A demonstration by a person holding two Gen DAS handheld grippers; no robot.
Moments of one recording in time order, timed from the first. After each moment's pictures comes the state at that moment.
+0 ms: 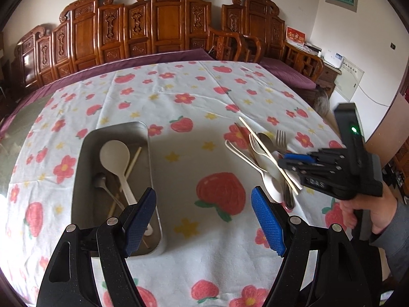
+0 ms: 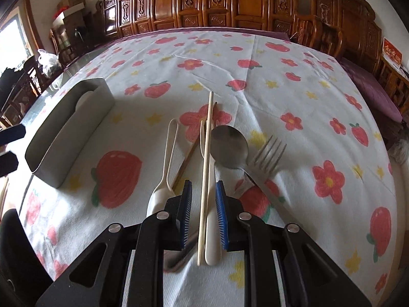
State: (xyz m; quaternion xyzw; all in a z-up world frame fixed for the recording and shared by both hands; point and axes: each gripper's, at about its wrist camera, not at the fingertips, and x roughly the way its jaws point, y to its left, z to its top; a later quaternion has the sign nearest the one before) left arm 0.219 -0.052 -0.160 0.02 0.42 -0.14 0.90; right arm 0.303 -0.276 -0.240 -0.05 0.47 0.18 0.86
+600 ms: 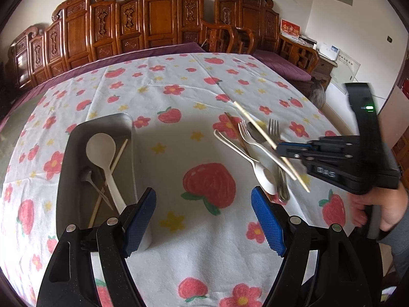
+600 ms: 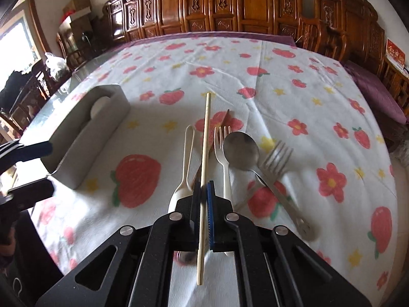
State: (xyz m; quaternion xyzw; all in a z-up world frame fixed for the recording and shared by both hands) left arm 0.218 -0.068 -0.172 0.03 0.43 -0.15 0.89; right arm 0.281 -0.276 -0.216 -0.03 0.46 0.20 0.87
